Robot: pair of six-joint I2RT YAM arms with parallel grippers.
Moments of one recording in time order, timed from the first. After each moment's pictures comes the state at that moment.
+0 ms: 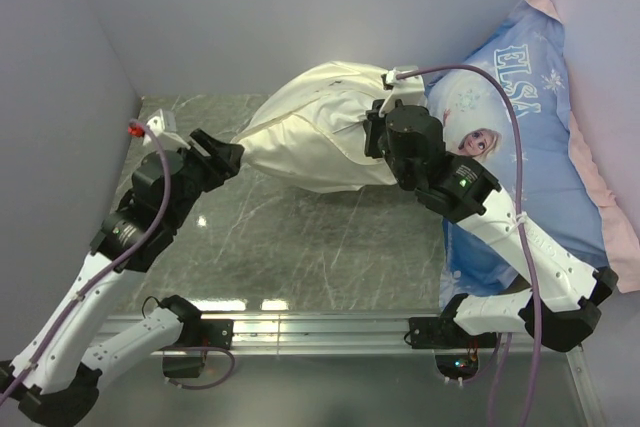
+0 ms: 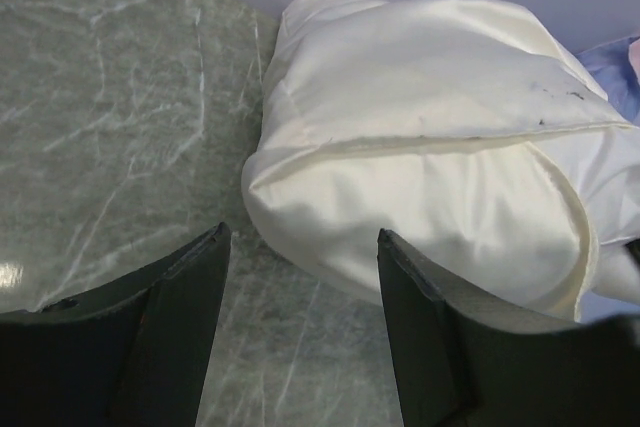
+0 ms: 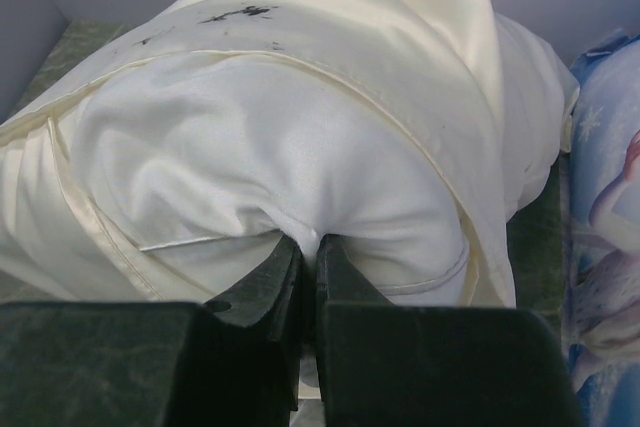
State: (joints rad) left arm -0.54 0.80 1.11 -0.55 -0.34 -0.81; right arm 0.84 1.25 1.53 -0.57 0.59 0.25
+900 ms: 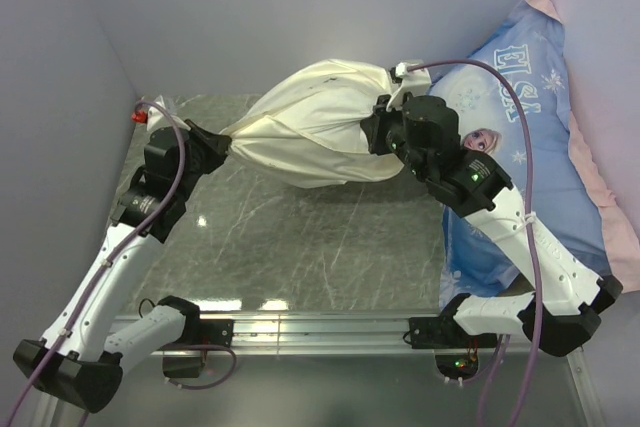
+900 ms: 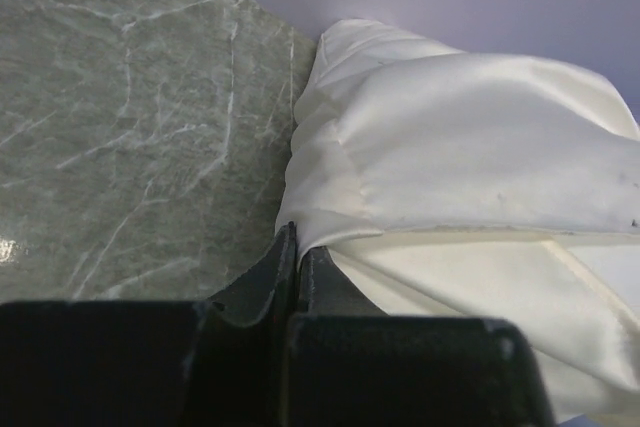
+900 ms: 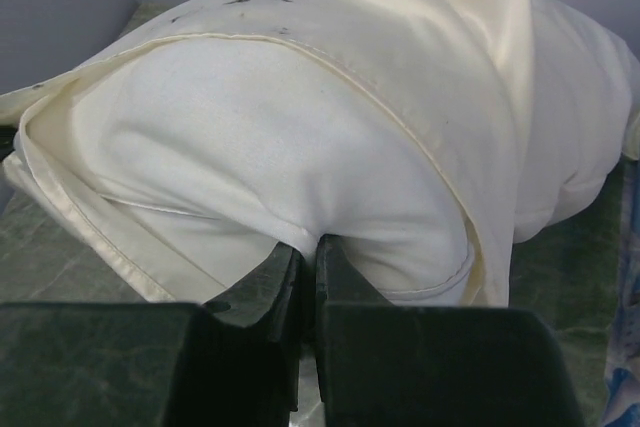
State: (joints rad) left arm -0.36 0.97 1.10 -0.41 -0.26 -0.80; right arm 0.75 1.23 1.55 -0.59 0.38 0.27
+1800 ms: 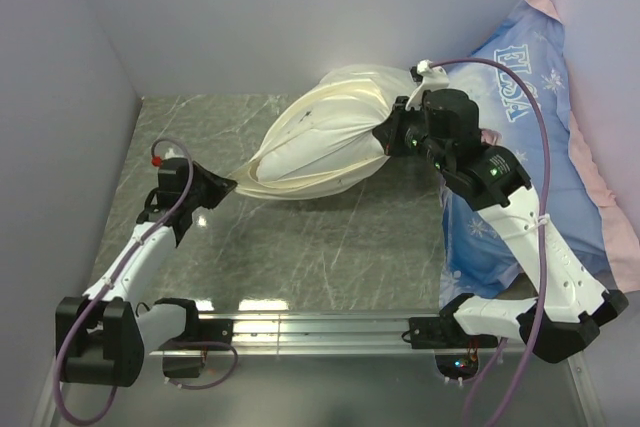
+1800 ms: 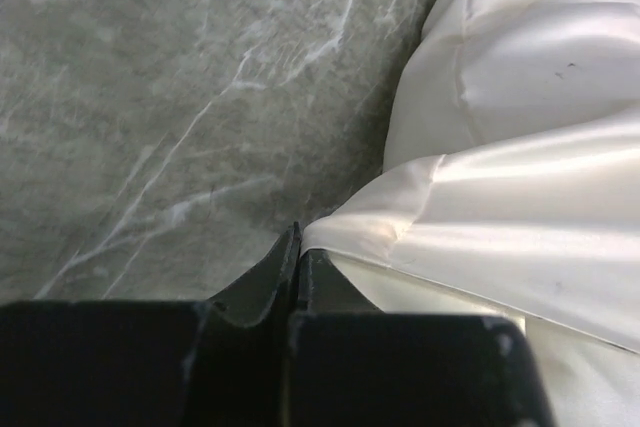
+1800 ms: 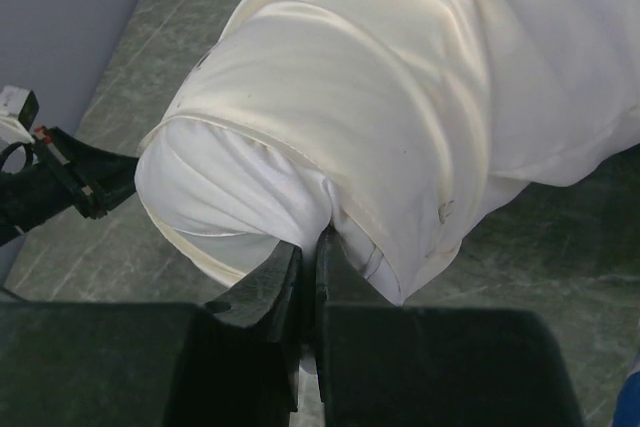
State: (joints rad) left arm -0.07 1.09 0.63 -0.12 0.16 -0.98; right arm 0.59 1.20 1.57 -0.74 0.14 0.36
